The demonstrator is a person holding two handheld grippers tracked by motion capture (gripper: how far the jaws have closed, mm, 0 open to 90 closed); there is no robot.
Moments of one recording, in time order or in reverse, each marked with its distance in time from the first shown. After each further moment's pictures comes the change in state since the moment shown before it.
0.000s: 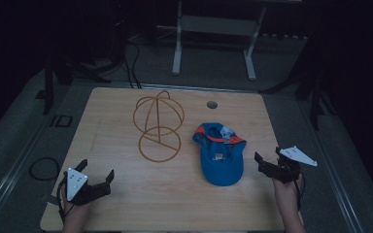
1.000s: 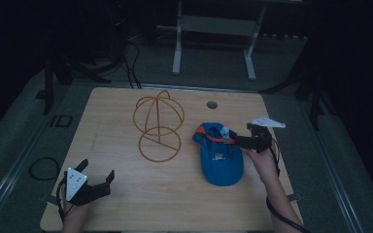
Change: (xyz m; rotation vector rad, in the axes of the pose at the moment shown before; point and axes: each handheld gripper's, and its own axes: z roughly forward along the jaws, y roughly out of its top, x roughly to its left) left arm 0.000 0.001 -0.001 -0.002 -0.018 -0.007; right arm 0.031 0.061 0.086 0.067 0.192 -0.052
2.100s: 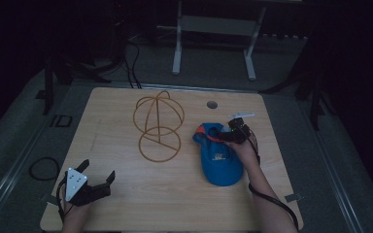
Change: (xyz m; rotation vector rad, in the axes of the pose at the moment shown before) left arm 0.000 0.000 -0.001 -0.001 -0.025 0.000; right arm -0.006 -0.011 0.103 0.261 -0.026 -0.018
